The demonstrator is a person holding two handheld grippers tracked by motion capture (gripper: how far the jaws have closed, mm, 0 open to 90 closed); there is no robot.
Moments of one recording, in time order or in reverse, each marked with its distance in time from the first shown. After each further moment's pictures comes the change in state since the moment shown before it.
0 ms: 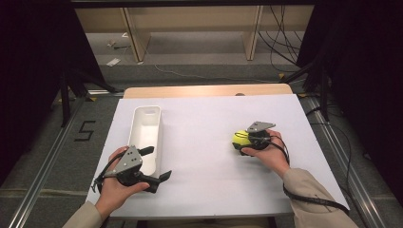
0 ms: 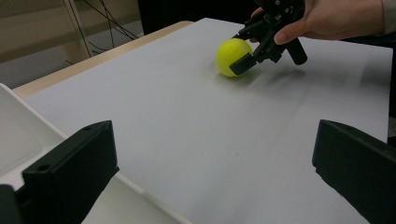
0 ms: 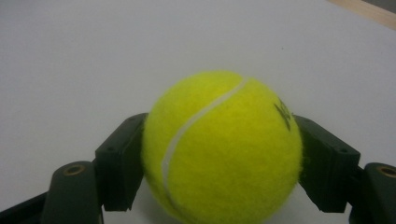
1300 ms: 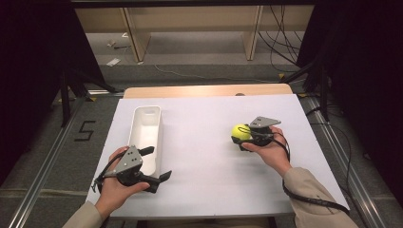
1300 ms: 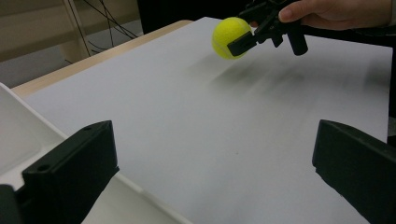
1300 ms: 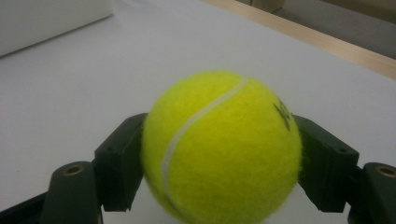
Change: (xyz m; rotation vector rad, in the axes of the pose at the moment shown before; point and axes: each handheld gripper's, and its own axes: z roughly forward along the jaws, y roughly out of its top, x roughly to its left) left arm 0.000 0.000 0.000 0.005 0.000 0.001; right arm 0.002 0.017 -0.015 -0.115 0.003 0.030
